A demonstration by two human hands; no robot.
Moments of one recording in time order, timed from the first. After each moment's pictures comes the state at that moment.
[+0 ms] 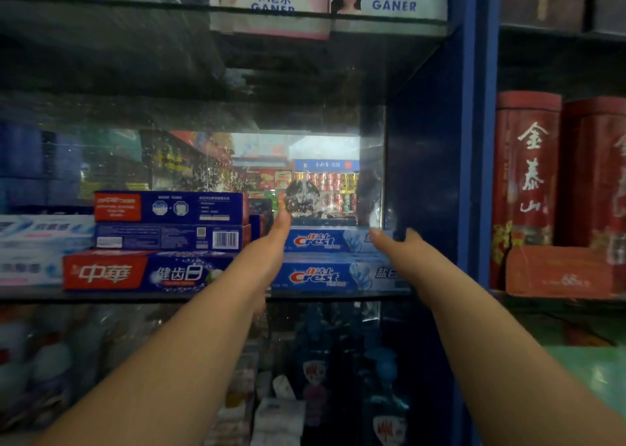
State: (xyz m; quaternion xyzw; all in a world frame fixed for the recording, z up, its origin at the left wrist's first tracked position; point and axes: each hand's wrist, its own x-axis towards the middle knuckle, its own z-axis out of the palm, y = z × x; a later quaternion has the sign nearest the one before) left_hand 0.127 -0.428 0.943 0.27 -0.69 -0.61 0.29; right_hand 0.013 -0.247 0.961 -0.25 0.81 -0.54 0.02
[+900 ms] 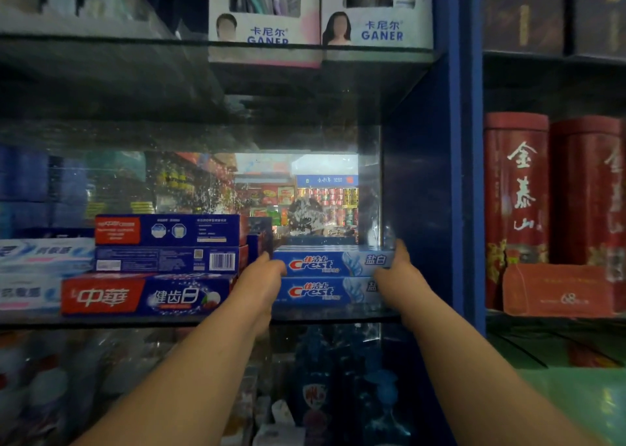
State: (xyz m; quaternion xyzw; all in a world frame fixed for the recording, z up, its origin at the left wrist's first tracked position) left_hand 0.115 -0.421 0.947 0.24 -0.65 -0.64 0.33; right_hand -0.017 -0.272 0.949 -0.26 0.80 -0.54 -0.02
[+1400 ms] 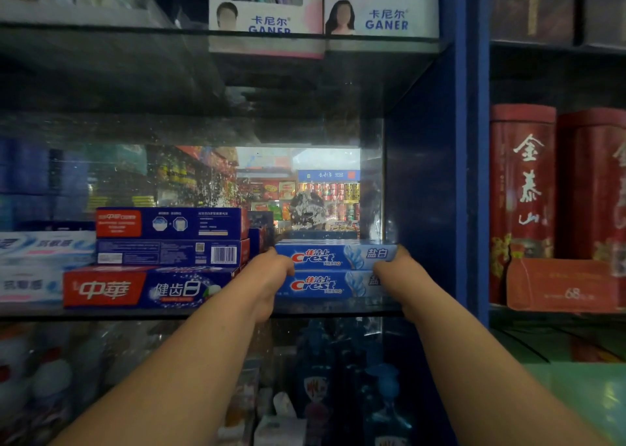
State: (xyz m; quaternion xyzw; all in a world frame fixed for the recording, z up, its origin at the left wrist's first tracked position) left_hand 0.111 -0.427 0.949 0.25 -0.68 -0.63 0.29; right_hand -0.020 -0.276 0.952 -0.23 0.81 -0.55 0.00
